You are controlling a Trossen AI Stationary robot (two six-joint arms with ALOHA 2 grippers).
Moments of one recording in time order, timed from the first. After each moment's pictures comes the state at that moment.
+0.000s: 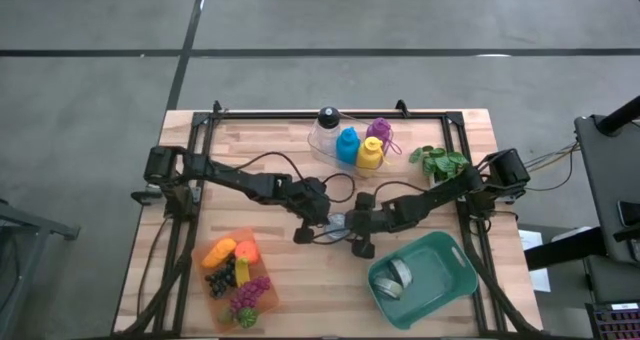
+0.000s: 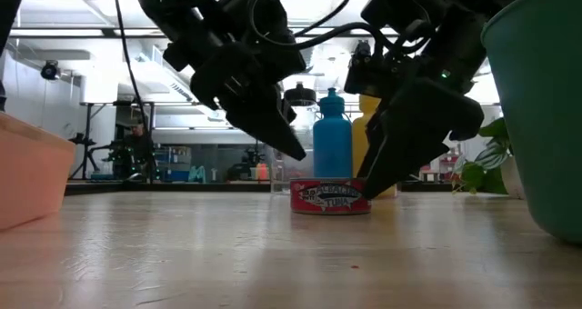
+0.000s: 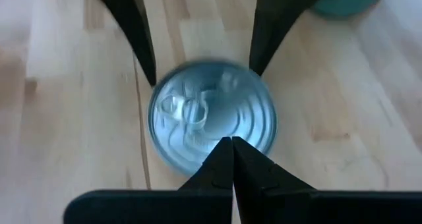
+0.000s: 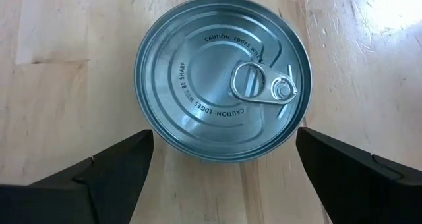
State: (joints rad) left arm -0.01 1.82 1.01 -0.01 0.24 0.10; right arm 0.23 1.75 0.86 -0.09 0.21 0.29
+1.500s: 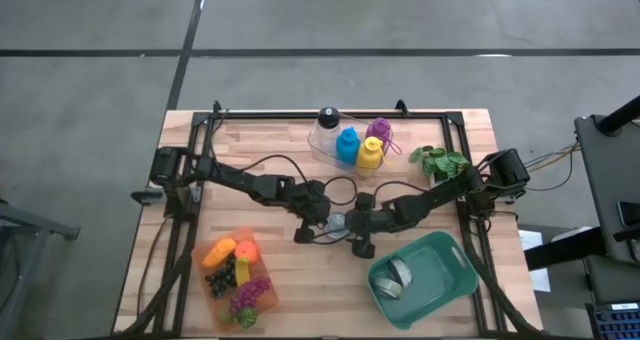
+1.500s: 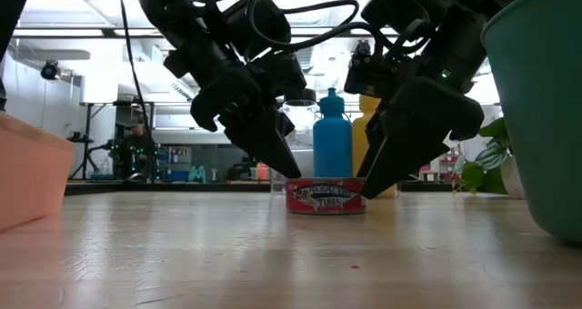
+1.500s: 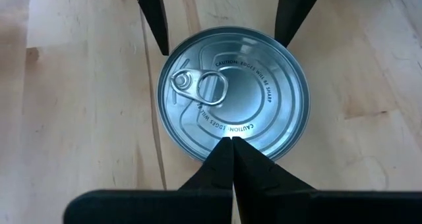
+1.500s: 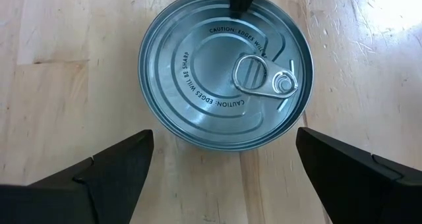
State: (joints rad) left arm -0.01 1.86 1.02 -0.06 0.18 0.13; right arm 0.23 1.74 0.86 -0.09 0.21 0.29
